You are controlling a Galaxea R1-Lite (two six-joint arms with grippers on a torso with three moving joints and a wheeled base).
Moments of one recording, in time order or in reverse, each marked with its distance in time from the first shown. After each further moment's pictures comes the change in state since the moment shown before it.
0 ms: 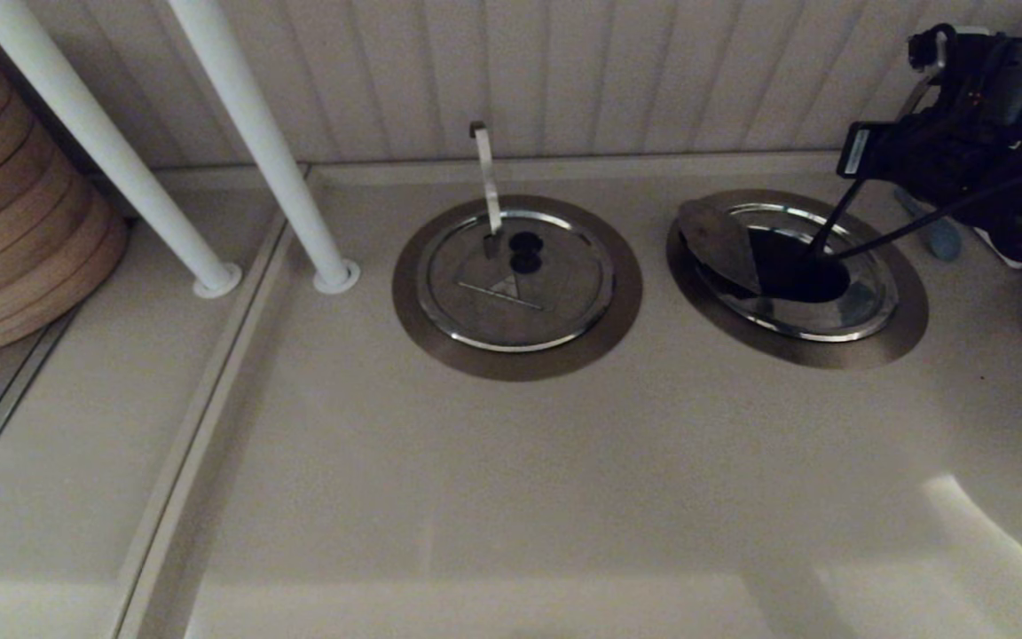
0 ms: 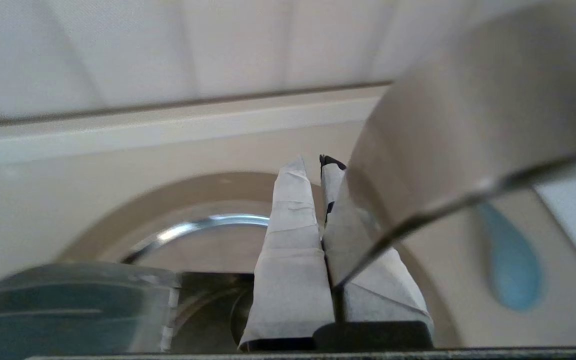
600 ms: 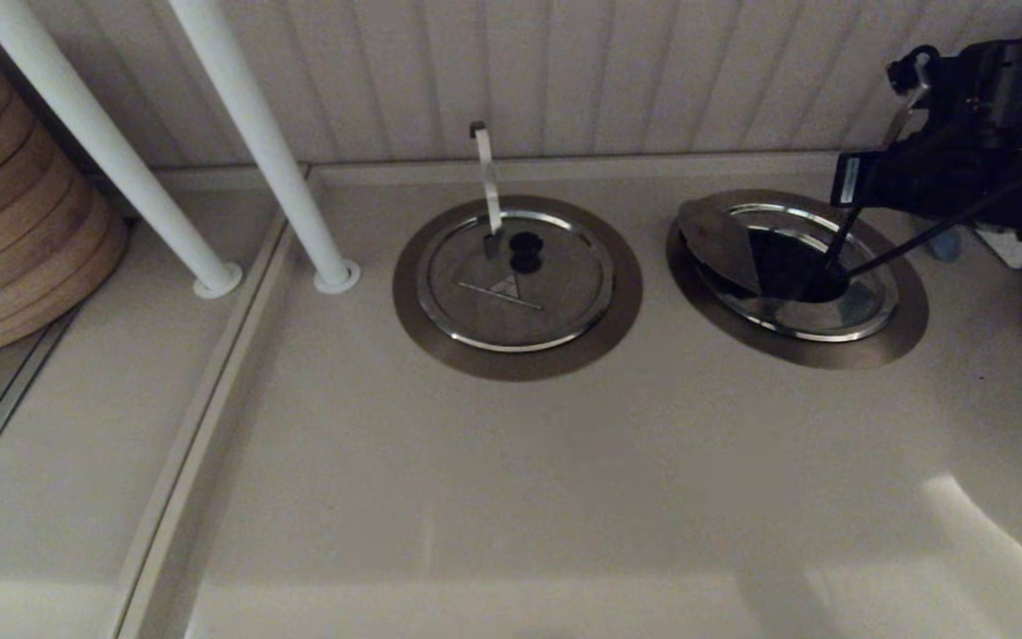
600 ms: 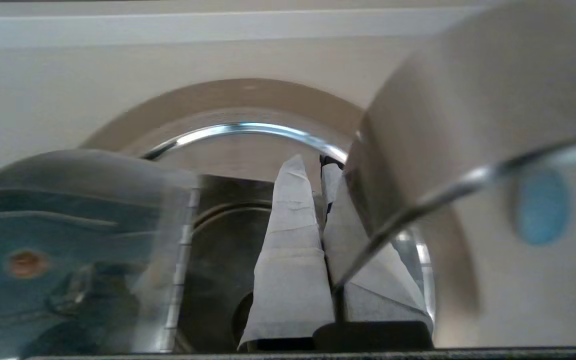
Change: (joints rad) left arm 0.000 0.000 0.000 0.000 0.000 0.000; right arm 0.012 -0.061 0.024 0.236 0.068 -0.008
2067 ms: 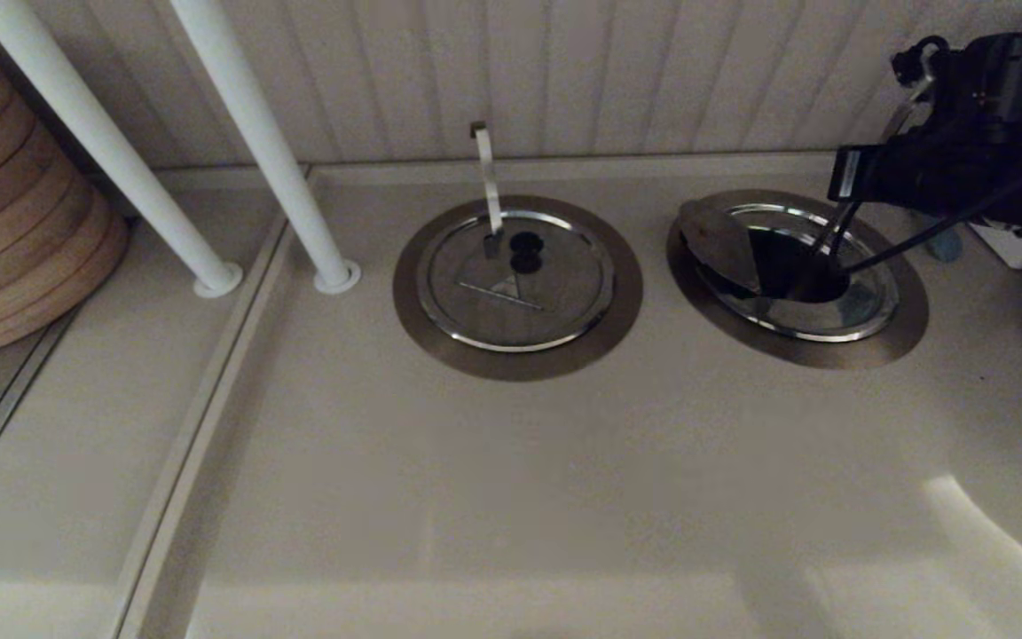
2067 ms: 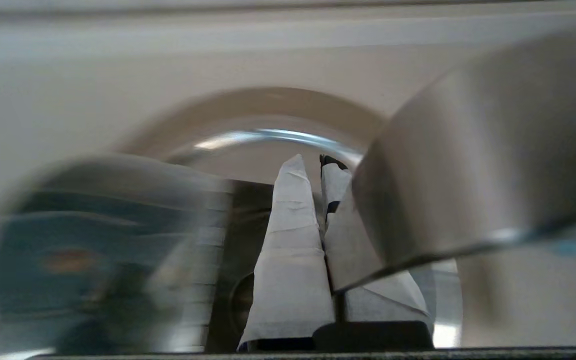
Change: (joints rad) left arm 0.000 0.000 0.000 0.000 0.000 0.000; right arm -0.010 -0.008 0.004 -0.010 0.047 0.019
